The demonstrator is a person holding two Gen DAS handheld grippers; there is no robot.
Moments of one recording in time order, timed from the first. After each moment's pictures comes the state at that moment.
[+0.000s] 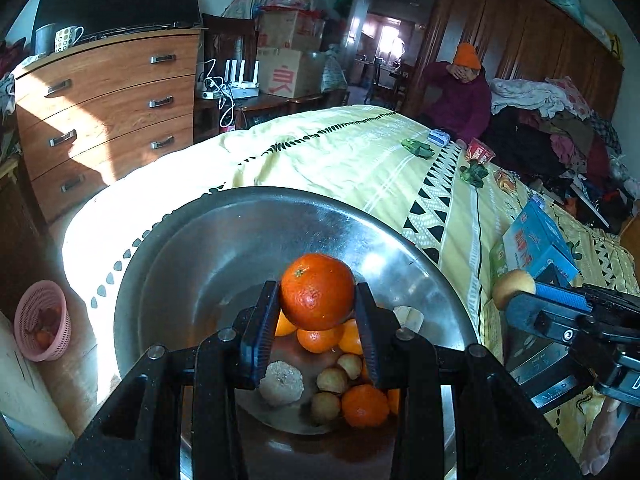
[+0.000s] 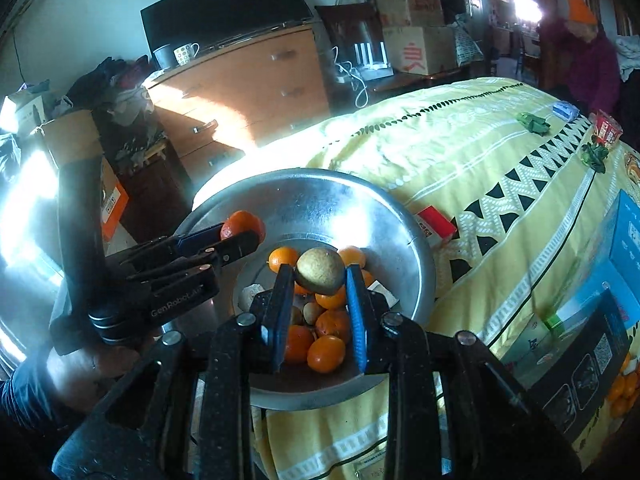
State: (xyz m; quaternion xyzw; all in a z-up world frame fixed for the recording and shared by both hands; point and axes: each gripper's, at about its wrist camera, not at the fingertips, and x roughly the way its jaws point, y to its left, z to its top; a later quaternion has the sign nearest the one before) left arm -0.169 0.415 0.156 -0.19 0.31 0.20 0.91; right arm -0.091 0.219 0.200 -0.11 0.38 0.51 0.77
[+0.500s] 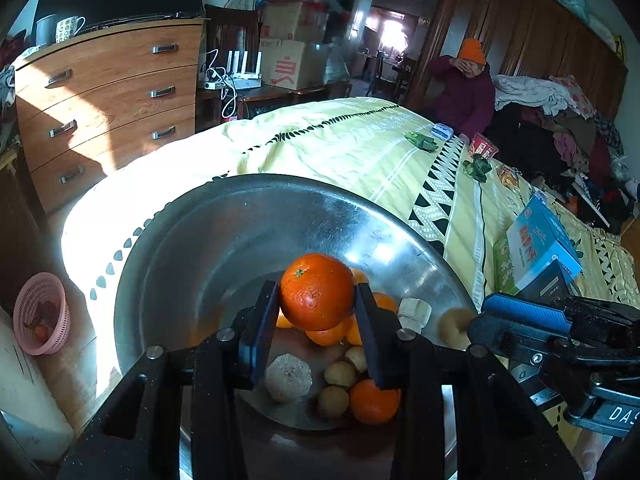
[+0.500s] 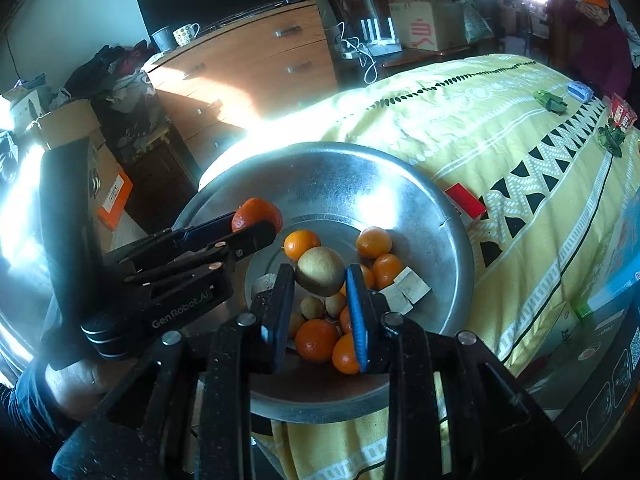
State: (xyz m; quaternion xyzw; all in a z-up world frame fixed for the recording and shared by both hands) left arm -0.172 0.424 0.148 -0.20 0.32 0.20 0.90; right arm -0.101 0.247 0.185 -0.11 0.41 0.51 0.75
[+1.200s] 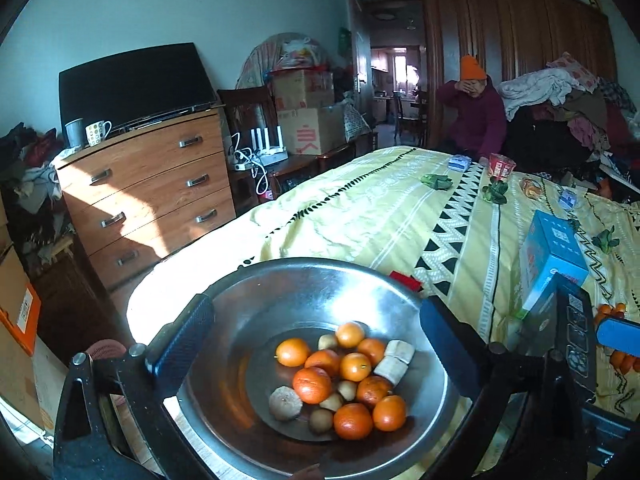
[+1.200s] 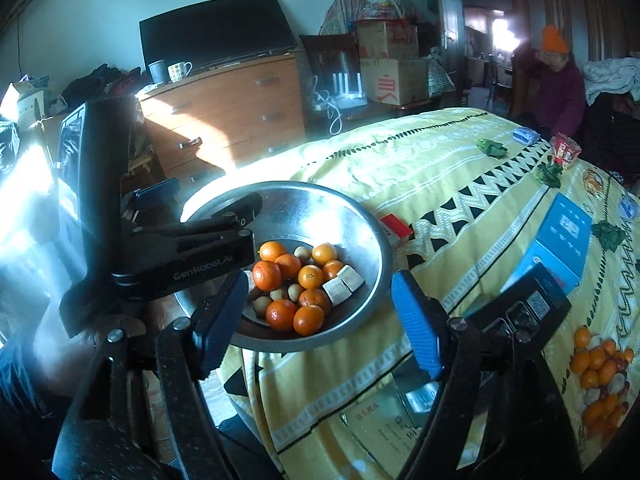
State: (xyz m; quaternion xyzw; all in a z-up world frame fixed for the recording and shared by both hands) left arm -0.175 0.332 0.225 -0.06 0.25 0.29 0.92; right arm -0.149 0.137 0.238 -0.10 0.31 0.45 0.83
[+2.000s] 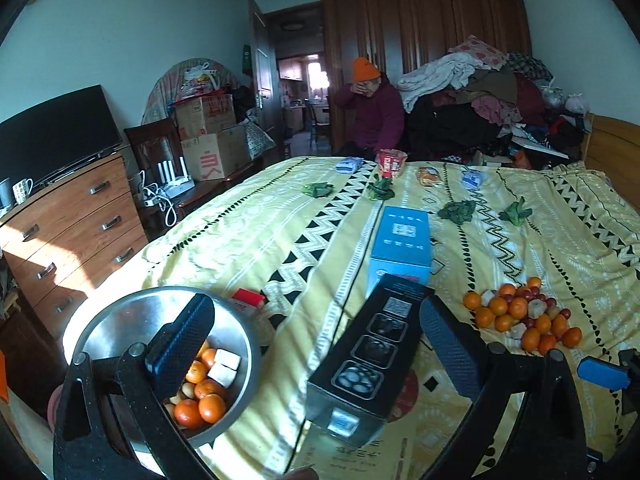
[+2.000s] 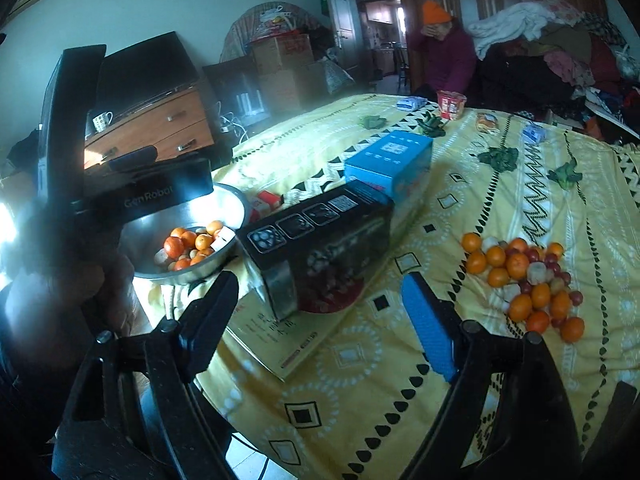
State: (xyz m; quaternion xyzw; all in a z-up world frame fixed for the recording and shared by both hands) left arm -0.120 0.148 0.255 -0.01 0.25 0.15 0.96; right arm -0.140 -0.060 0.218 -0.02 0.33 0.32 0.89
